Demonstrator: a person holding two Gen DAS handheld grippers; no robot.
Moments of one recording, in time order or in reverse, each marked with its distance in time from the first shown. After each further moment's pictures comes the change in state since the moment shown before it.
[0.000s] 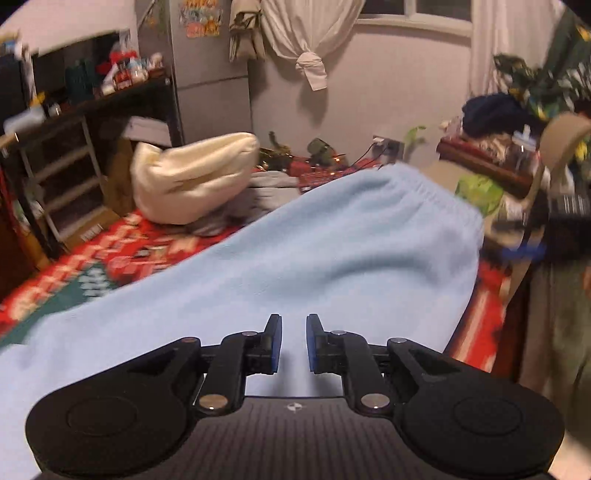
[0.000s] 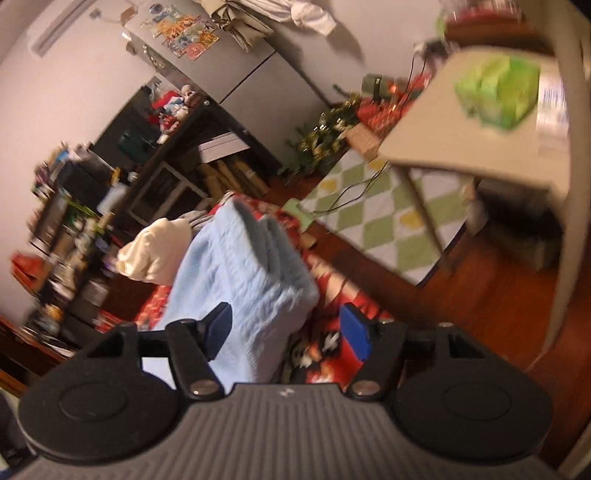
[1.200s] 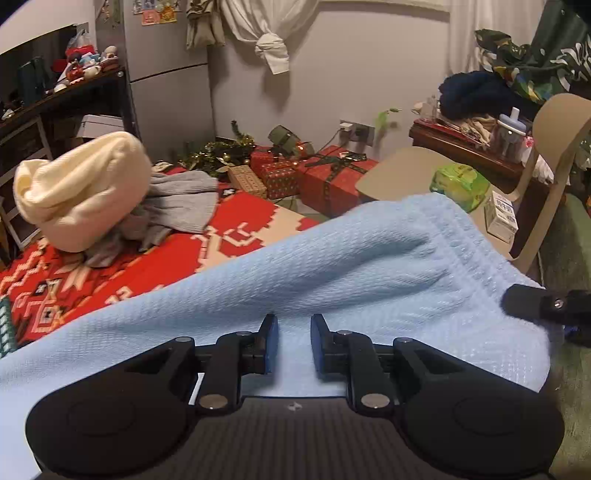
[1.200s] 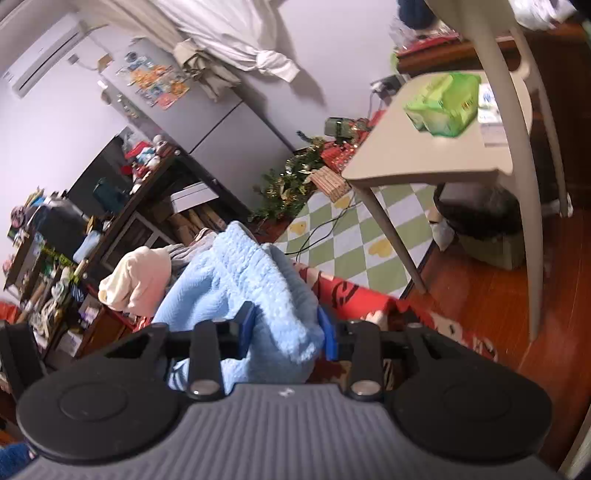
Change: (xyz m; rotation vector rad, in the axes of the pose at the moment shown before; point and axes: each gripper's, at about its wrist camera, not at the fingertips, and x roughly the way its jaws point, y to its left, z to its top) left arm 0.077 -0.058 0.029 0.091 0.035 -0.029; right arm -0.012 0.023 -0.078 -0.007 -0.208 -0.141
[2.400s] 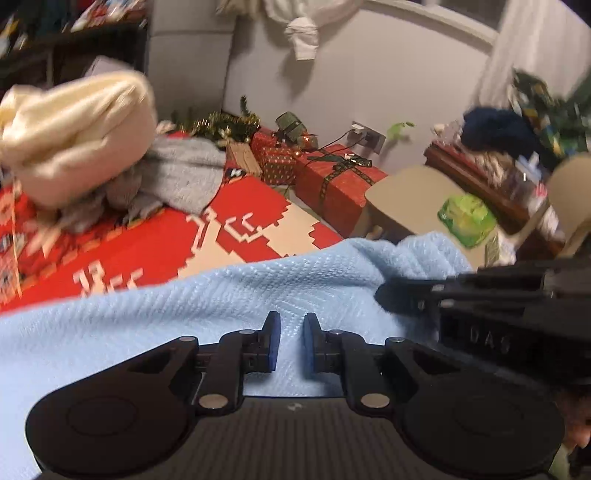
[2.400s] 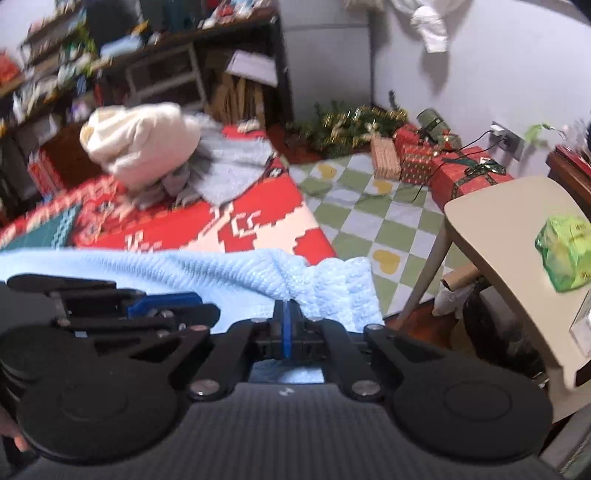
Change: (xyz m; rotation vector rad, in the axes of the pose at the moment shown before) left arm 0.047 0.033 0.014 -0.281 0.074 -0.136; right arm 0.141 0.125 0.040 -0.665 0.361 -0.124
